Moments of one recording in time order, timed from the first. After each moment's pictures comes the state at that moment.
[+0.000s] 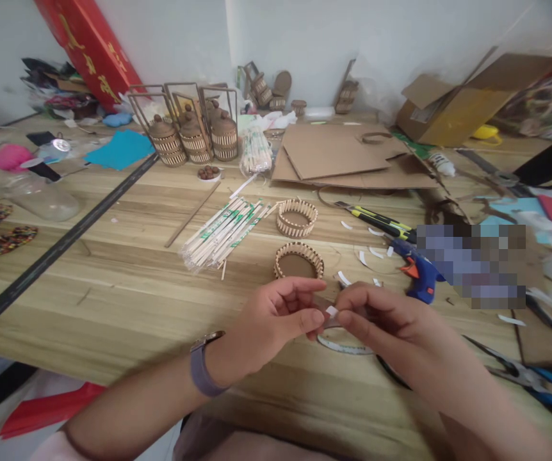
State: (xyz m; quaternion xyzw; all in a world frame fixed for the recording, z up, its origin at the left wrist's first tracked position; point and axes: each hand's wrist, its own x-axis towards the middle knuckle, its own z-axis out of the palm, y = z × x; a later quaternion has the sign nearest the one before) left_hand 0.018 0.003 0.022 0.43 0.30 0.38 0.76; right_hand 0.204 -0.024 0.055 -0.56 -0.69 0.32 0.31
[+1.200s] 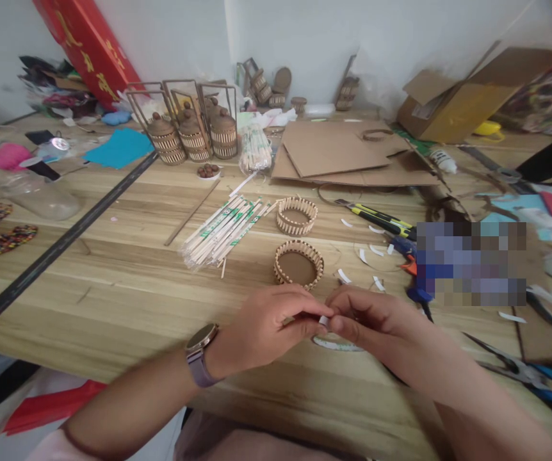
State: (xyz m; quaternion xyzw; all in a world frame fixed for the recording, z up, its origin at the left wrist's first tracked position) left_hand 0.005 0.011 0.023 0.80 0.25 0.38 0.40; right_hand 0.209 -0.018 0.047 -0.54 -0.65 0.50 0.21
